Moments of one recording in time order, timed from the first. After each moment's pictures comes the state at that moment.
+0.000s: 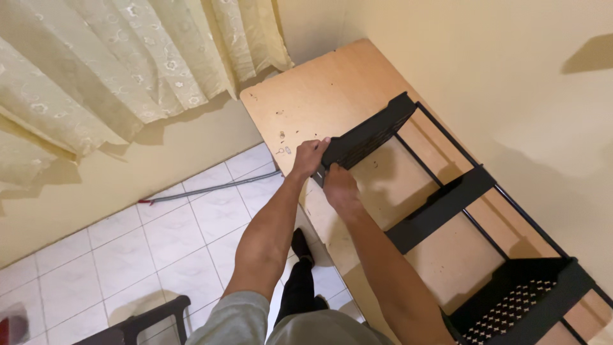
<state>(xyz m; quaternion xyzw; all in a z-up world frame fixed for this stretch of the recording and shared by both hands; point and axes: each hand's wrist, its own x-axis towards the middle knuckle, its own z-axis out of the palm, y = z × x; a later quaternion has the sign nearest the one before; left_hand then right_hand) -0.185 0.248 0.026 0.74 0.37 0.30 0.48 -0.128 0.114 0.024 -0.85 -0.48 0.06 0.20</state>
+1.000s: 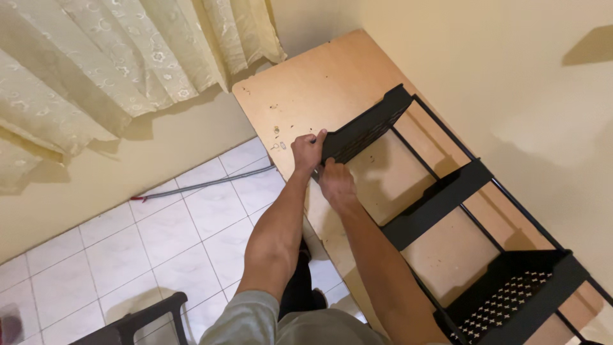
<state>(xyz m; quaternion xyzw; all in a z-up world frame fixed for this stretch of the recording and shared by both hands) -0.171 0.232 0.030 0.69 0.44 0.40 0.41 -0.131 0.111 0.034 -0.86 -0.47 0.06 0.17</state>
